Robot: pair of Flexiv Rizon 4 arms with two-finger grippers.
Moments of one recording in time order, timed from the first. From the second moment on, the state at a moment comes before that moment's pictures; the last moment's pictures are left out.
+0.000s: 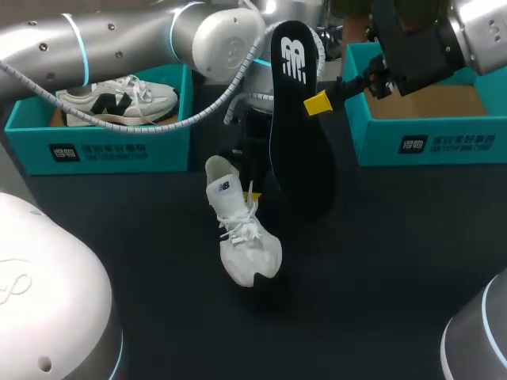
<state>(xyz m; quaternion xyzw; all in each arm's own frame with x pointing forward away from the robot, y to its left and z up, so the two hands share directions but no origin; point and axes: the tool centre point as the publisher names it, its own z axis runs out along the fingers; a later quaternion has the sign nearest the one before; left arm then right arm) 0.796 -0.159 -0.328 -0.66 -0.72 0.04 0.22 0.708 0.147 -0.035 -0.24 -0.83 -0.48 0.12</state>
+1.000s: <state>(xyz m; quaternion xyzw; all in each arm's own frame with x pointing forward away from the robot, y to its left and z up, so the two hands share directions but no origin) 0.803 -0.196 -0.356 -0.70 -0.67 0.00 0.24 0.708 0.147 -0.035 -0.24 -0.83 -0.48 0.12</state>
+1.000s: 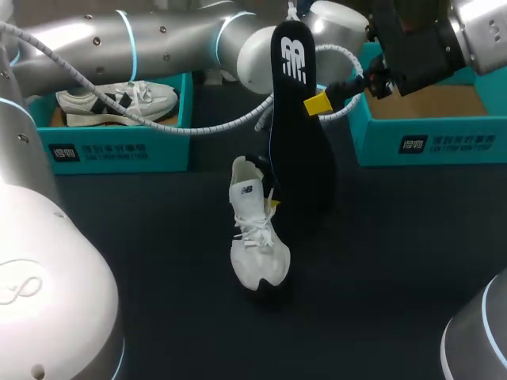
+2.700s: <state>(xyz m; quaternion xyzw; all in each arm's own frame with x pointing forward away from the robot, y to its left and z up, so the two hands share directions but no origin) 0.816 -0.188 -0.261 -0.70 -0.67 0.22 0.06 0.708 0.147 -0.035 -0.24 -0.83 -0.48 0.12</state>
